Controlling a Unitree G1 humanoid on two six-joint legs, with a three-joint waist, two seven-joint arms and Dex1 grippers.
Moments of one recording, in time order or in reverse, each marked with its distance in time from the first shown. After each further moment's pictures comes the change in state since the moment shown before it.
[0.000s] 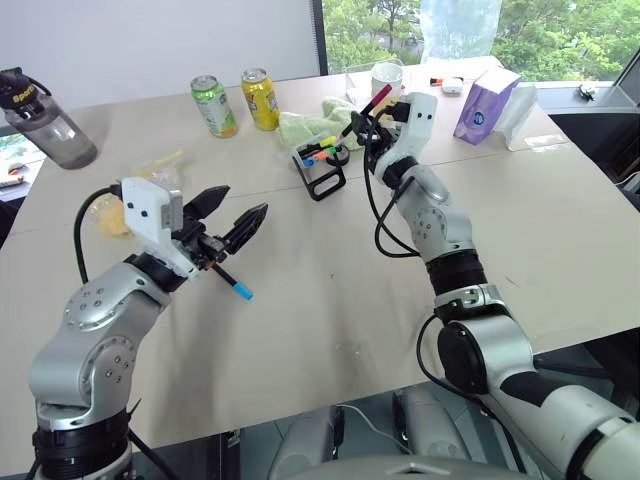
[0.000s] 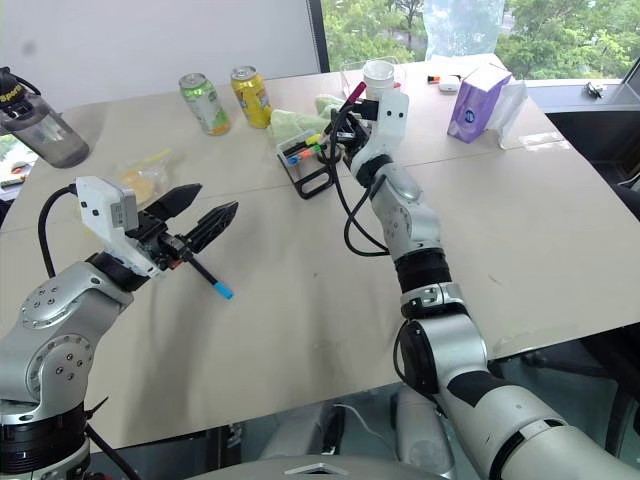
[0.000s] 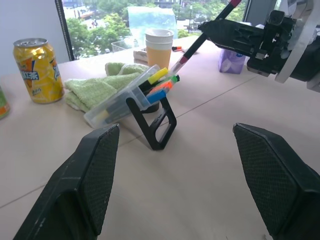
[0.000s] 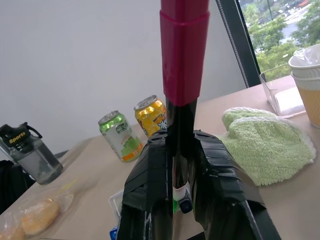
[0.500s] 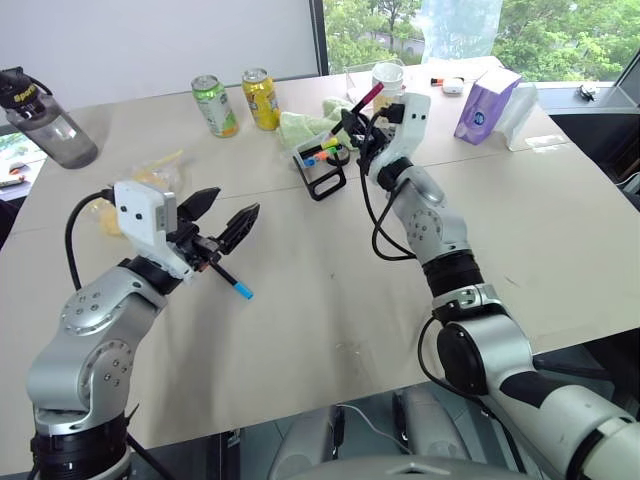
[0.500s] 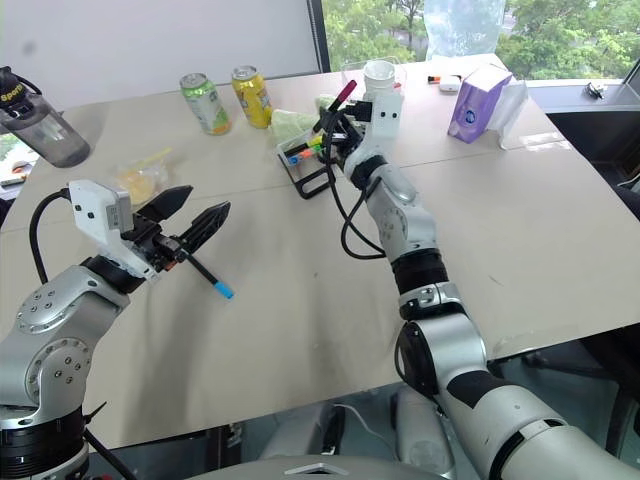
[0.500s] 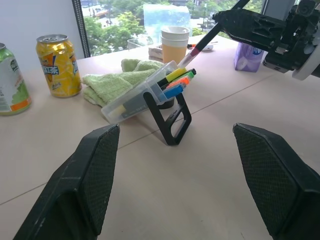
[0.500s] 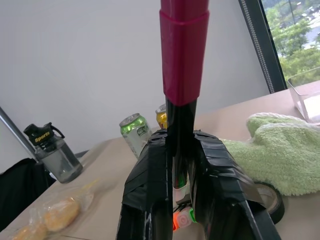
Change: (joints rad) left arm 0.021 -0.008 0.015 0.000 0.018 -0.007 0.033; right arm -0.002 0.002 0.044 0.036 0.044 -0.056 0.062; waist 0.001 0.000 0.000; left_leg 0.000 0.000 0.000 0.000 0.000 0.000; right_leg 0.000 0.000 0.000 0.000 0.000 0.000
